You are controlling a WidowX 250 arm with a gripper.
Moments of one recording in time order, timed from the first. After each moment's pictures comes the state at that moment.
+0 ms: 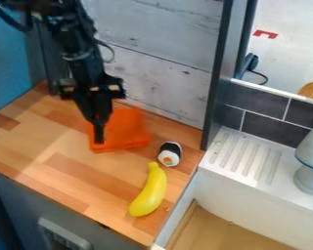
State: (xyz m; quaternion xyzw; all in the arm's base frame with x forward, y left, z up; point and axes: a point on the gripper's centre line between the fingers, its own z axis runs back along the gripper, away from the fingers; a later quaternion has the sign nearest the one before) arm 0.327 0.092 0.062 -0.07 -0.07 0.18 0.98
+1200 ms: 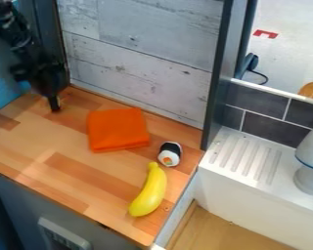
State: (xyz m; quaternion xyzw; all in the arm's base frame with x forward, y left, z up) arm 0.378 0.251 0.028 -0.11 -0.12 0.26 0.95
